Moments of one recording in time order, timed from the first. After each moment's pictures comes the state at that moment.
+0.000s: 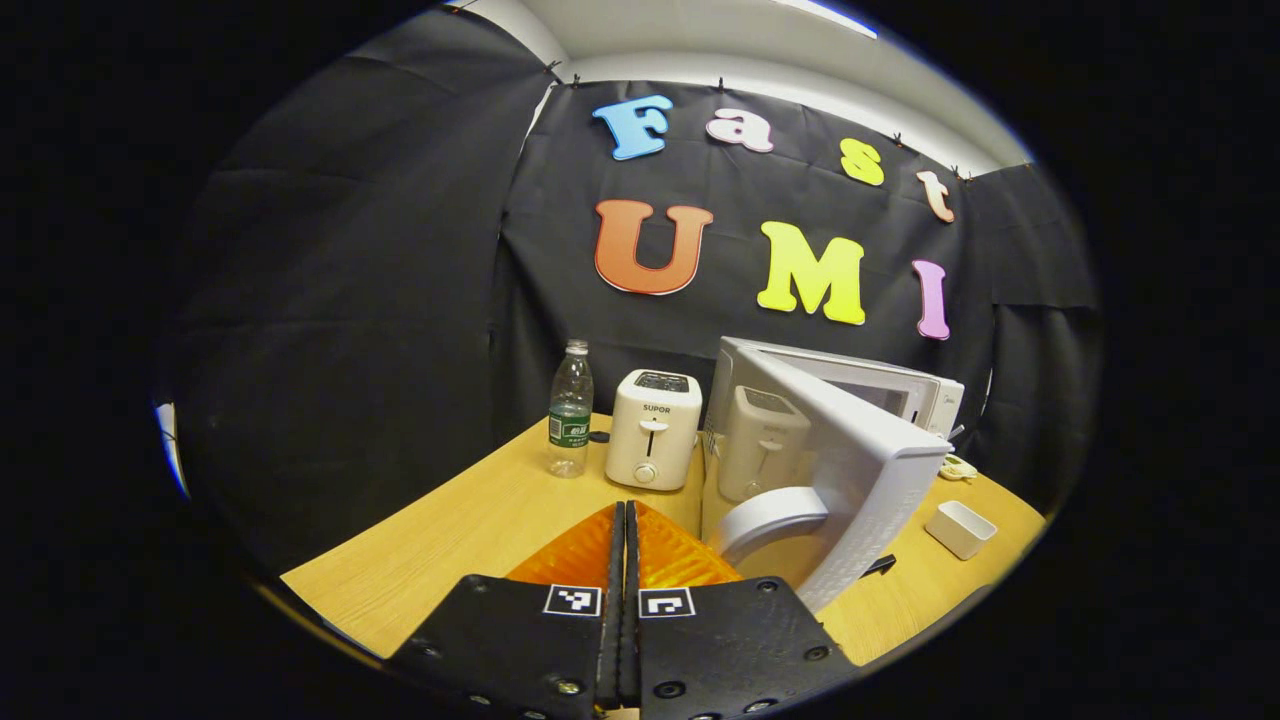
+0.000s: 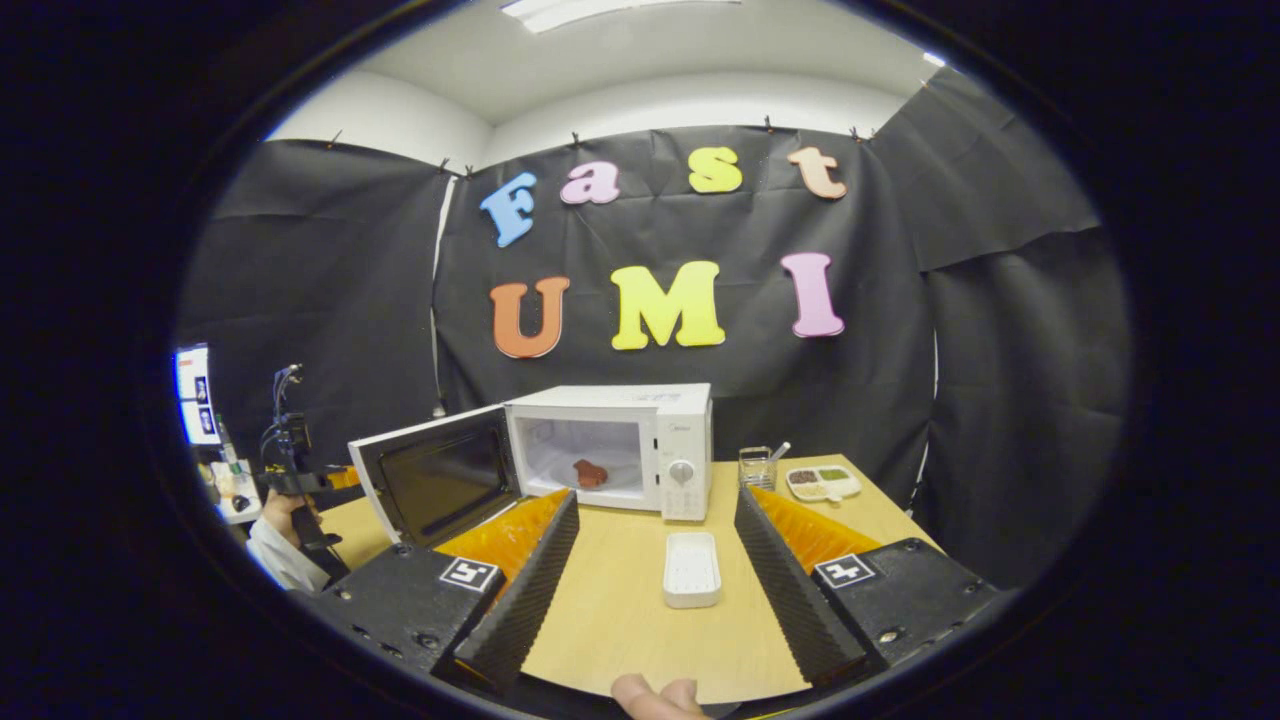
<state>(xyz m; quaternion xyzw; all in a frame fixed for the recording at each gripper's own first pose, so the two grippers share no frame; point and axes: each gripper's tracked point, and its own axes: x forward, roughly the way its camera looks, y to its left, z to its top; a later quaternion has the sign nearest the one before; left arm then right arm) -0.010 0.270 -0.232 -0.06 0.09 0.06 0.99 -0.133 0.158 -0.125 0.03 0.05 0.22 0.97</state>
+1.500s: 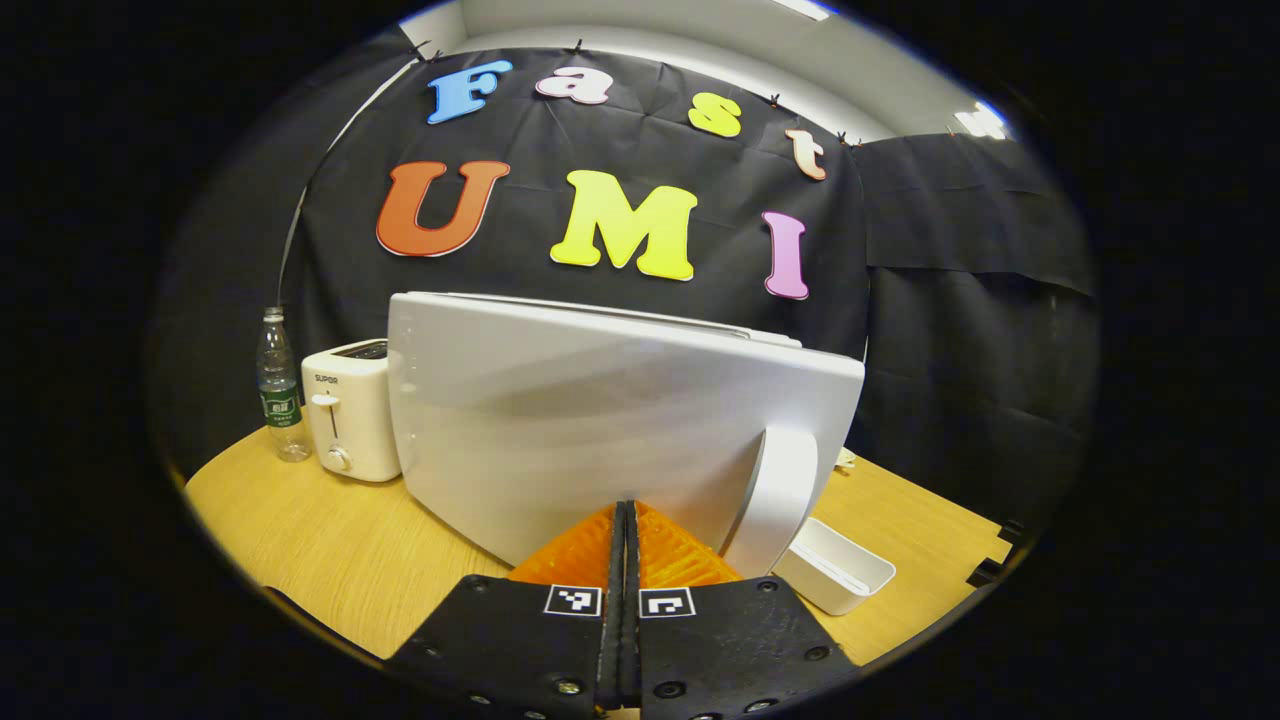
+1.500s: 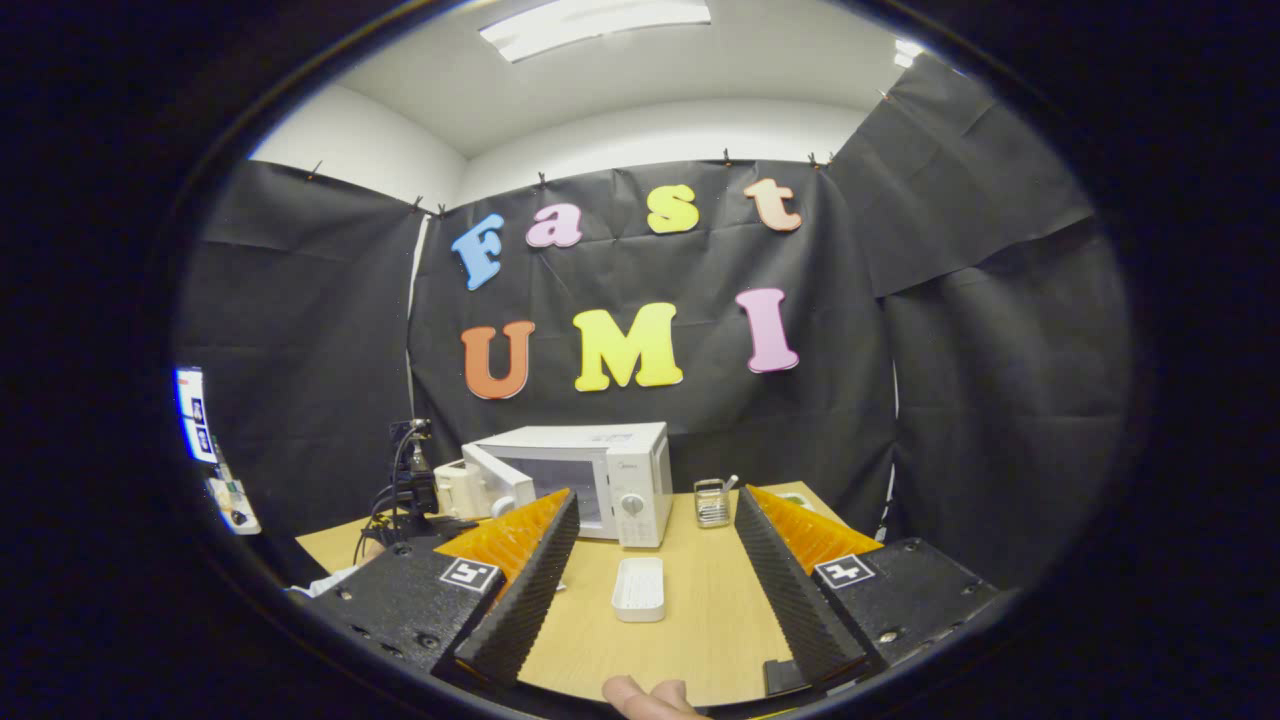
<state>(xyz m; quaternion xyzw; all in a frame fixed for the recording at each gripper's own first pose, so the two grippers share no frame) 0.104 -0.012 -0.256 -0.06 0.11 -0.13 0.98 -0.135 0.069 -0.091 0.06 0.00 0.18 0.98</state>
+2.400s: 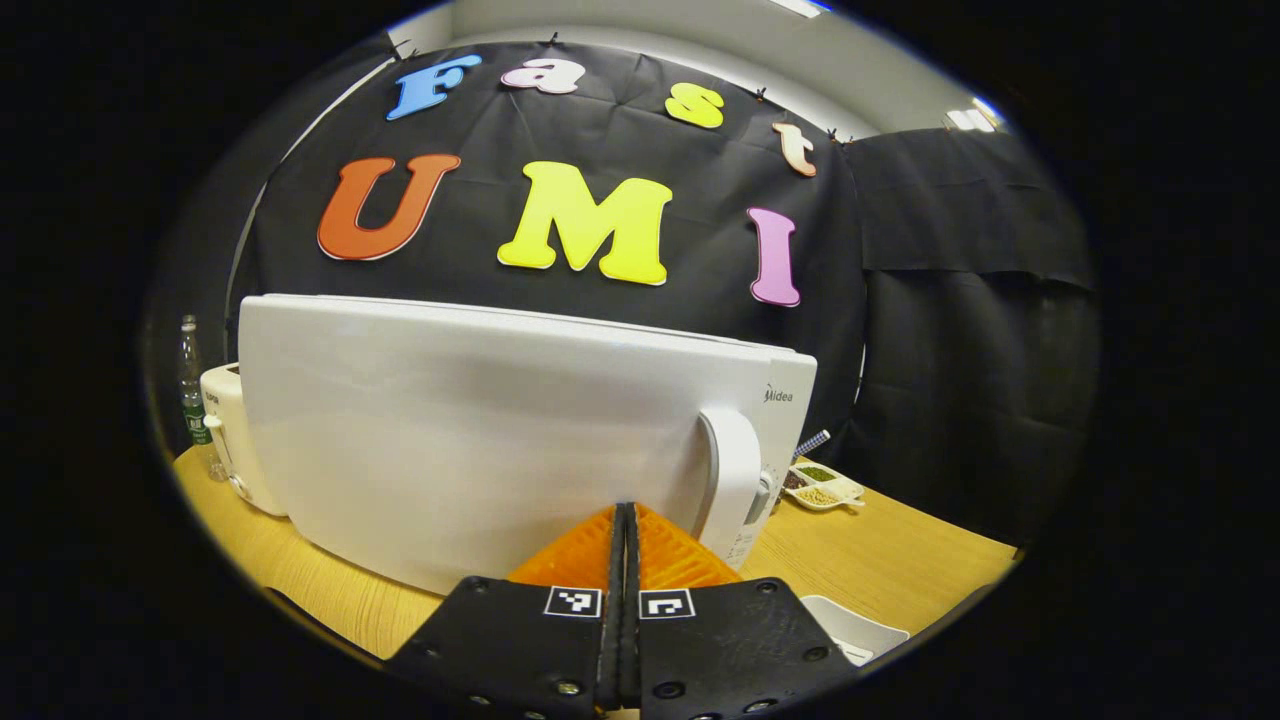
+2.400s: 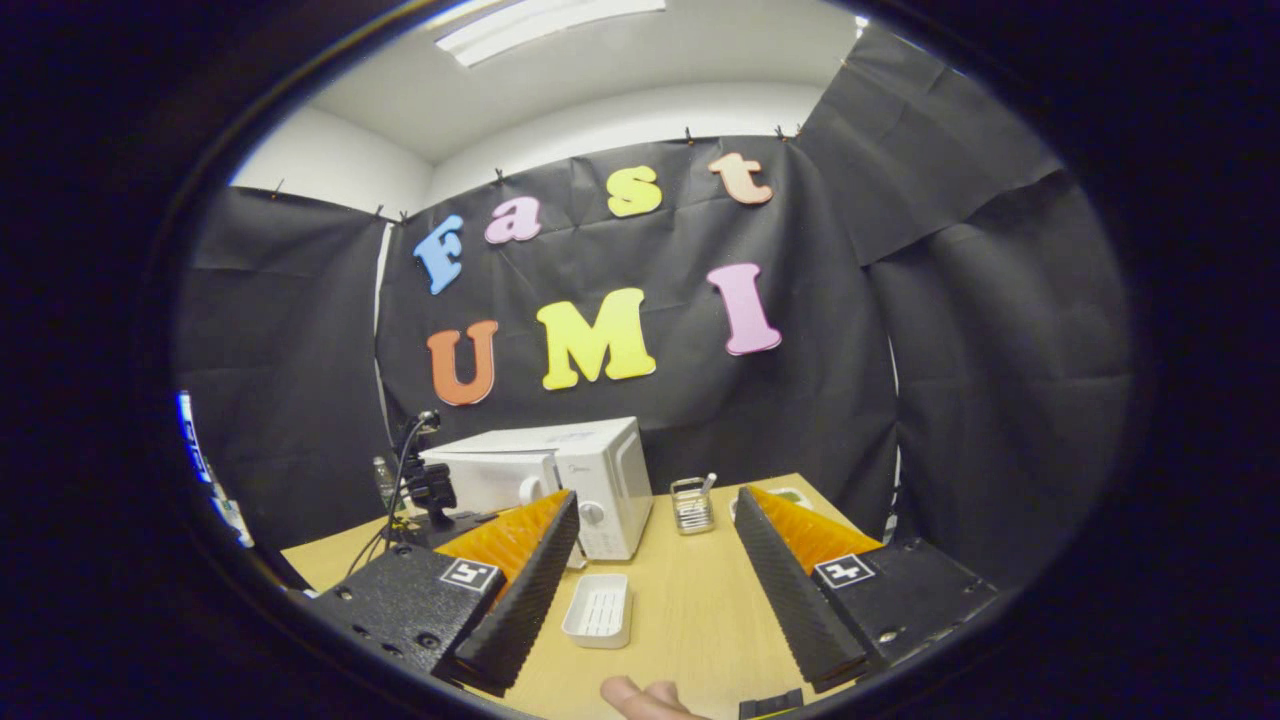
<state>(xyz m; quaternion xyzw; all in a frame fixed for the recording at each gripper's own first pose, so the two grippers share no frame) 0.215 -0.083 -0.254 -0.05 0.07 -0.15 0.99 -0.030 0.046 -0.121 0.10 0.01 0.18 0.98</state>
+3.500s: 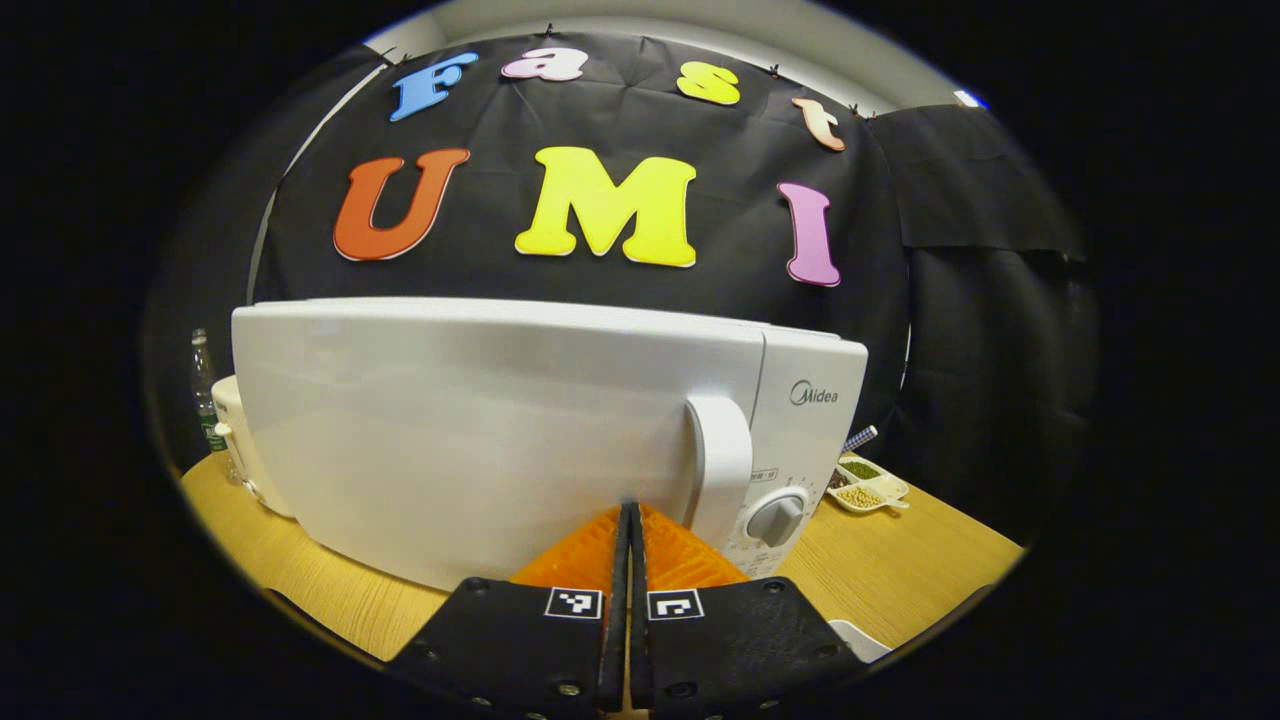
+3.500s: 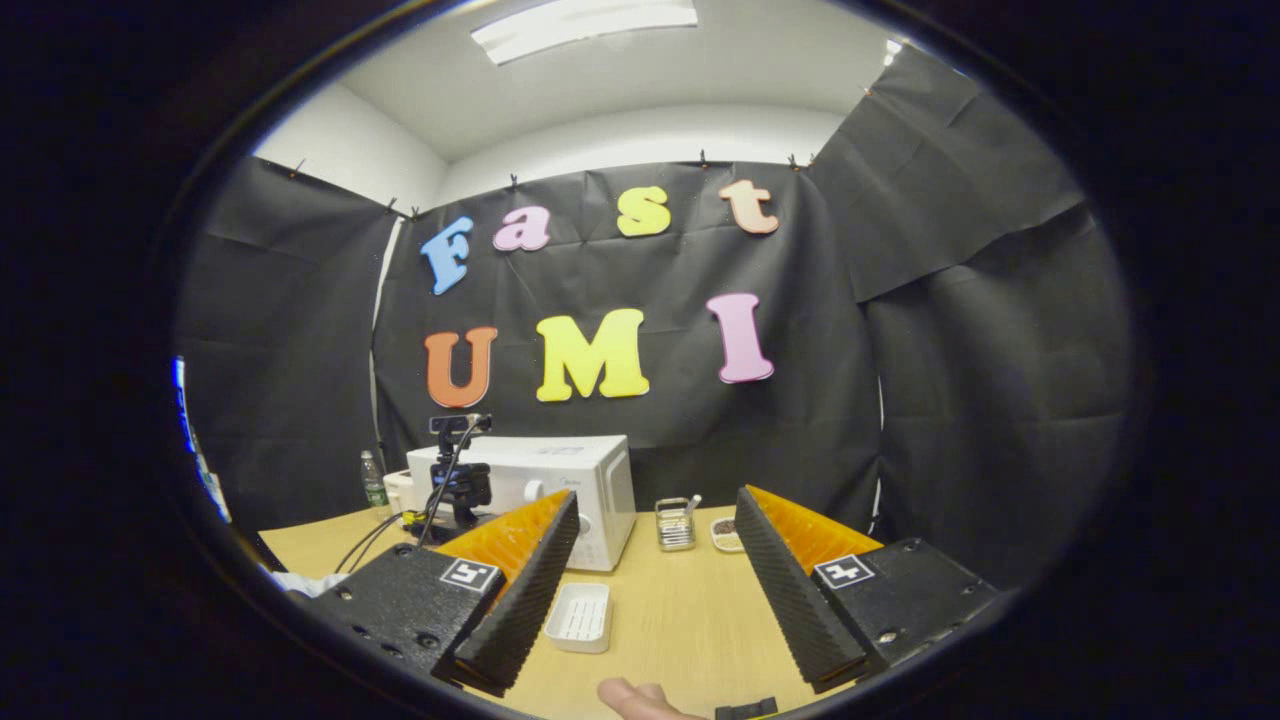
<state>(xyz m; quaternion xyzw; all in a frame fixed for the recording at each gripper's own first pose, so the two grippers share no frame) 0.232 -0.085 -0.275 -0.04 0.13 -0.08 0.99 -0.051 0.035 -0.110 0.07 -0.02 0.16 0.98</state>
